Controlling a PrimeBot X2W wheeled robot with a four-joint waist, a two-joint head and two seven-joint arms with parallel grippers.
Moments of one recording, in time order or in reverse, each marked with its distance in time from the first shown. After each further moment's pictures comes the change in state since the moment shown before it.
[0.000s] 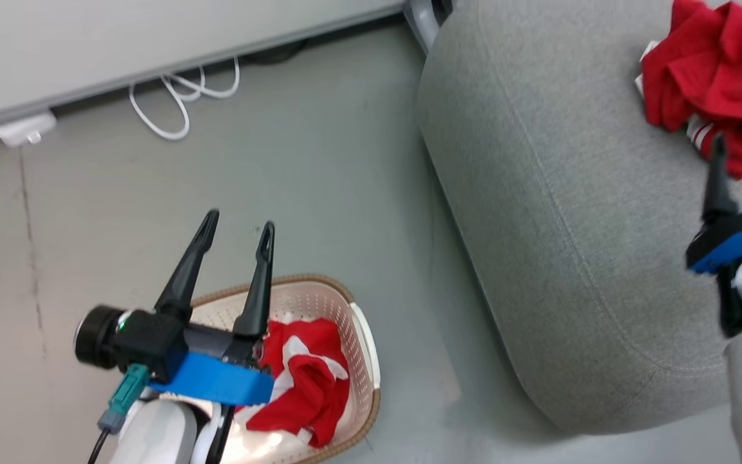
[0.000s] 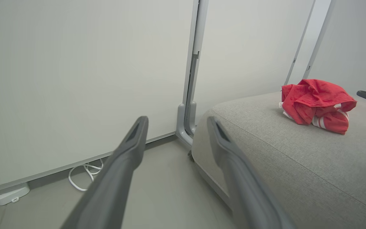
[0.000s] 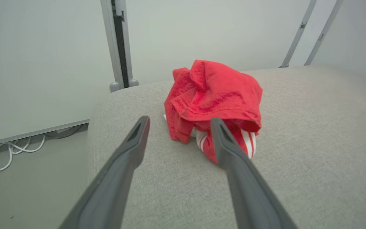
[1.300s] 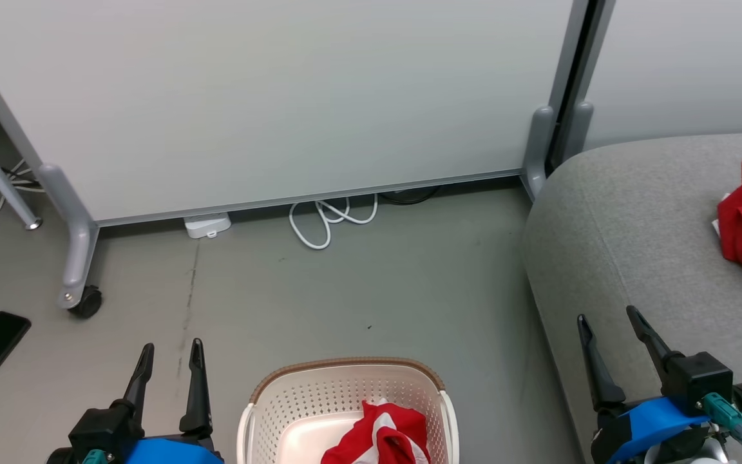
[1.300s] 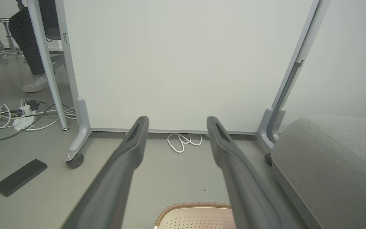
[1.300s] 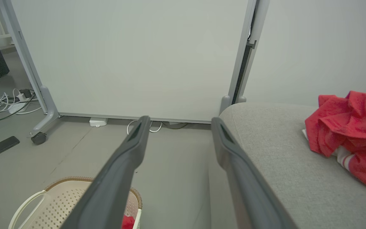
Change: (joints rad) left arm 0.242 -0.095 0.257 0.186 -0.005 -0.029 -0.001; right arm 0.679 0.151 0.260 -0.662 -0.003 0.000 0.138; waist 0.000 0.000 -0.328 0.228
